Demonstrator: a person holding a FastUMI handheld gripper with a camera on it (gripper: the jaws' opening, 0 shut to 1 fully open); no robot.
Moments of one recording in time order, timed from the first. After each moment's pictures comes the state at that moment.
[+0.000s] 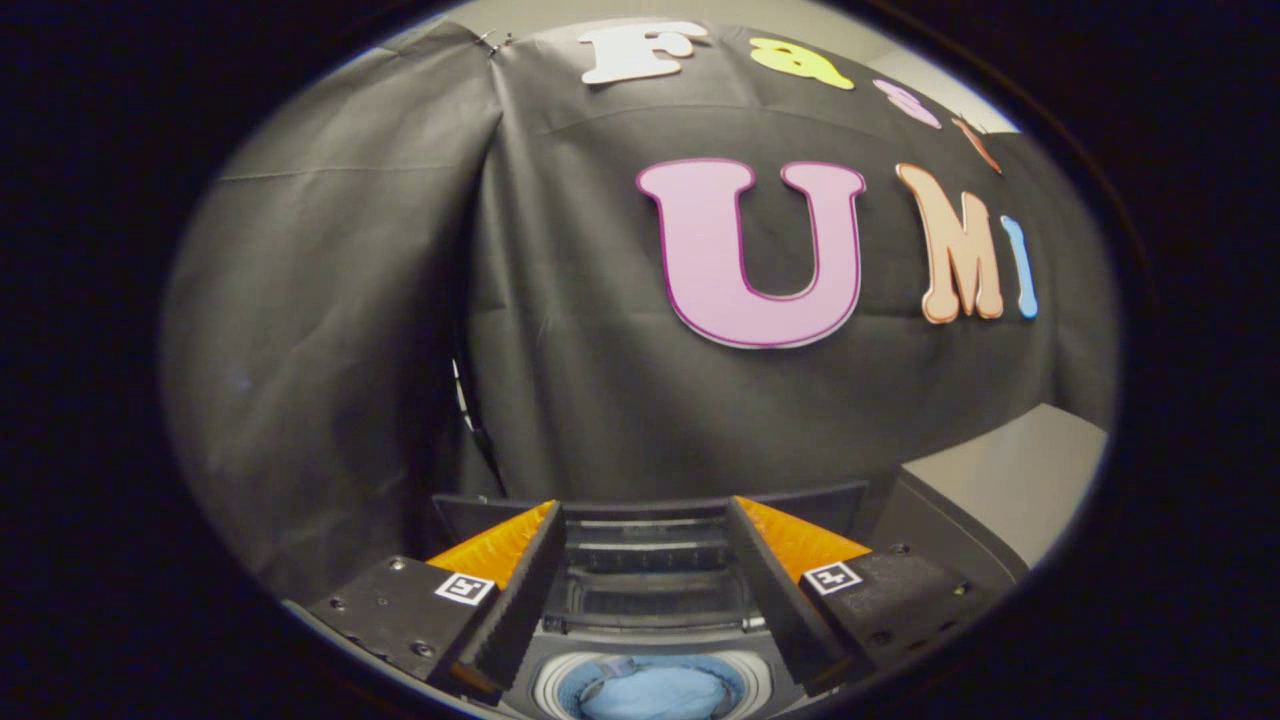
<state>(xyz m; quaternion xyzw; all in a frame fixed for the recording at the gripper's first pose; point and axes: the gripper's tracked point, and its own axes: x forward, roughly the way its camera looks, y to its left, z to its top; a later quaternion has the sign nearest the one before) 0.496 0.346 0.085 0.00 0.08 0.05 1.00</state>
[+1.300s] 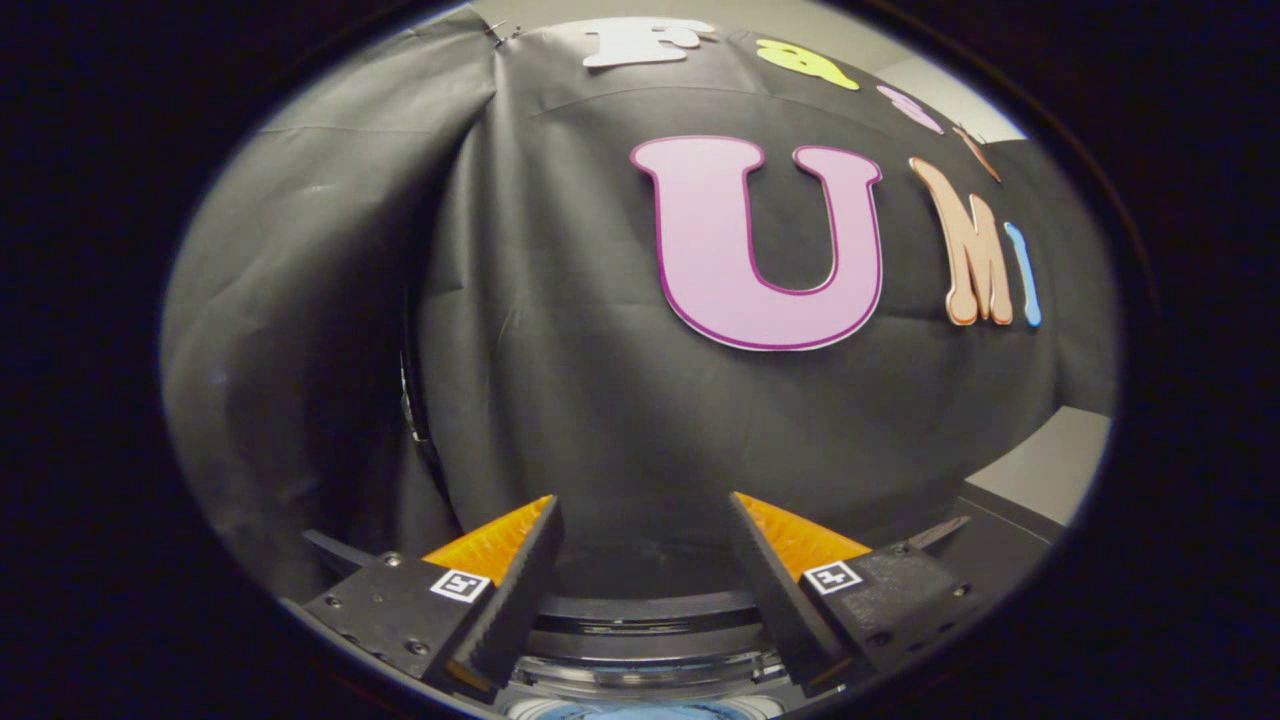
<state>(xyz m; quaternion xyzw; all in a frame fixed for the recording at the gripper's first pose) 0.601 0.343 0.048 -0.02 0.05 0.02 1.00</state>
